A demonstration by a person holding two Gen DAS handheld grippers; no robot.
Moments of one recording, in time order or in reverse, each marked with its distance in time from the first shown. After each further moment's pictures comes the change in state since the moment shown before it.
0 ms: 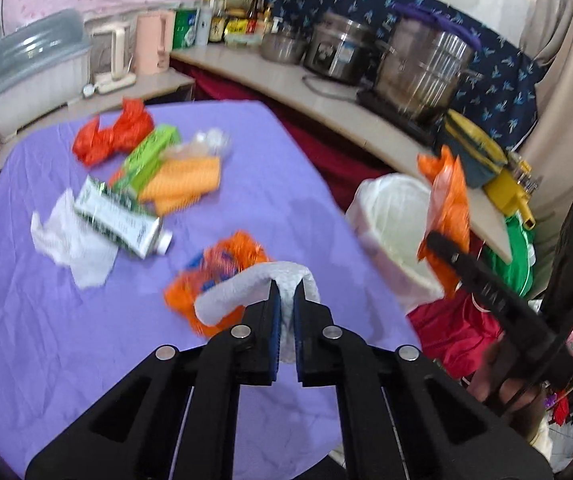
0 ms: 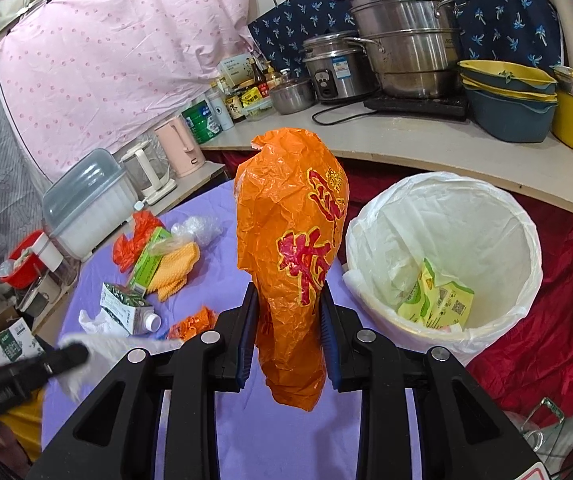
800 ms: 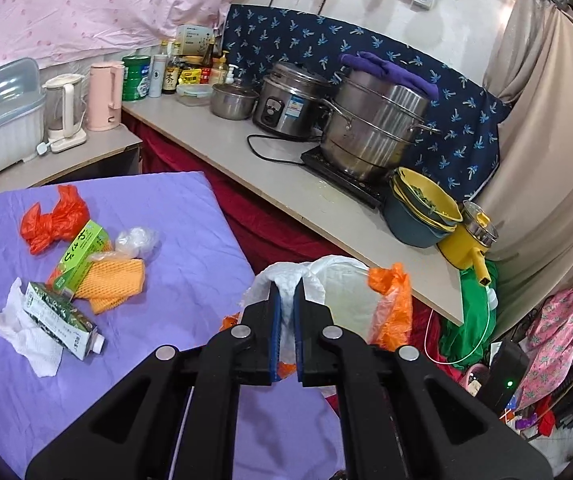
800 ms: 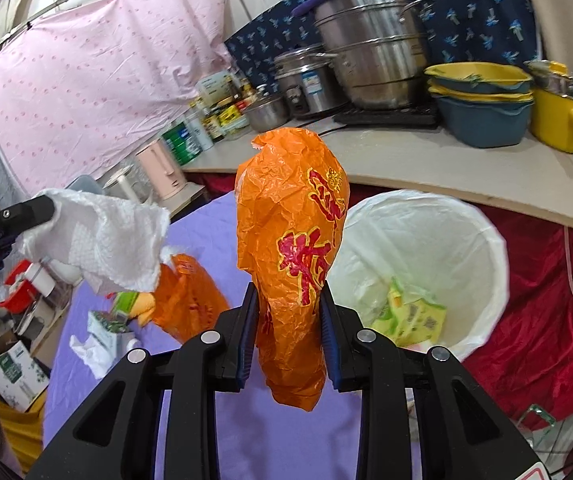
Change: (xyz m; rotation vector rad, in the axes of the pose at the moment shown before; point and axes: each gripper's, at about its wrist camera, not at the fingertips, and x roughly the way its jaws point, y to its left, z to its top) left arm 0.000 -0.067 0.087 0.009 -0.121 -0.119; right arm -0.004 -0.042 0.022 0.051 -0.024 -0.005
